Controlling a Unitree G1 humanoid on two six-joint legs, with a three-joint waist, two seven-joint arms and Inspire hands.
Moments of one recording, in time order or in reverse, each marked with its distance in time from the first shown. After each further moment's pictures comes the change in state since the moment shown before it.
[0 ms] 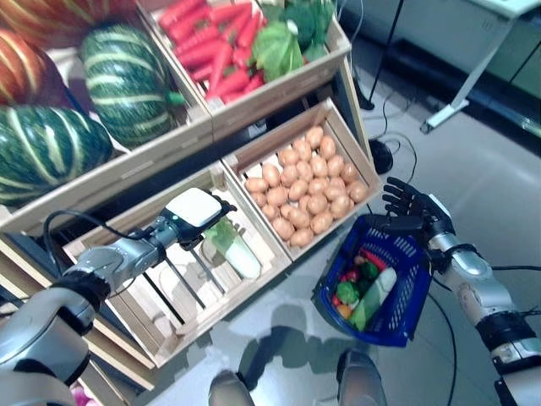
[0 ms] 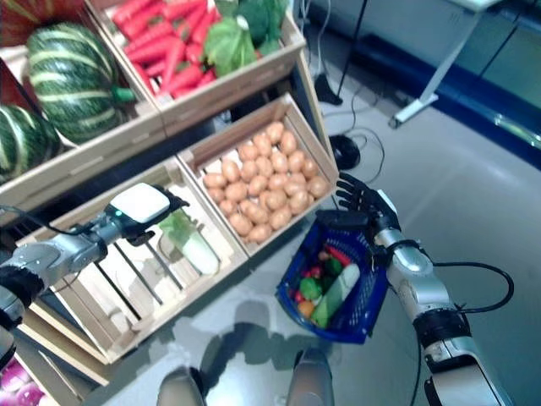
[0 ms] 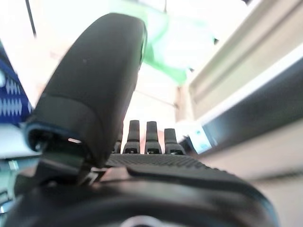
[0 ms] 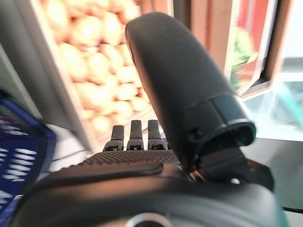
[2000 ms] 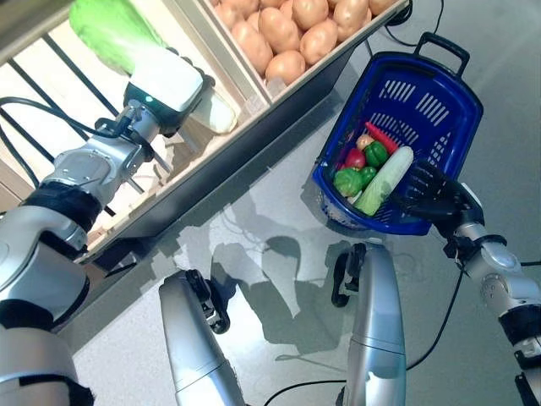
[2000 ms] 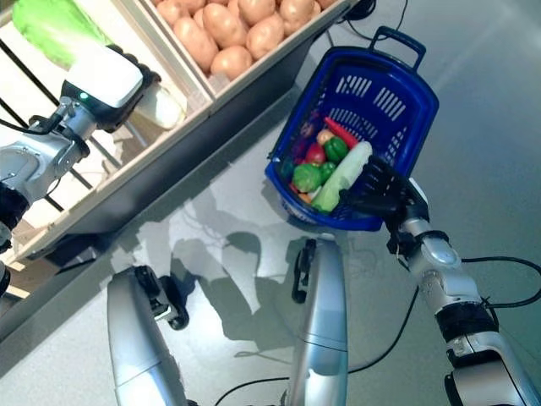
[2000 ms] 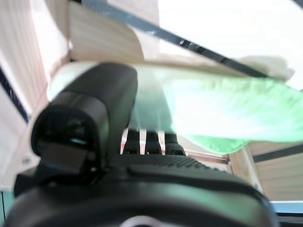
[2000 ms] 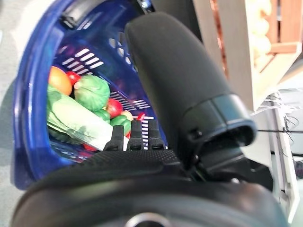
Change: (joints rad) left arm -0.405 0.011 -0.030 0.049 -0.055 0.170 0.011; right arm 0.039 -0.110 -0.051 -0.013 0.226 -0.010 -0.013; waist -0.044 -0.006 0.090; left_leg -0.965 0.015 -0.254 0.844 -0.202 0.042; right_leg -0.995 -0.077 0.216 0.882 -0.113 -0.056
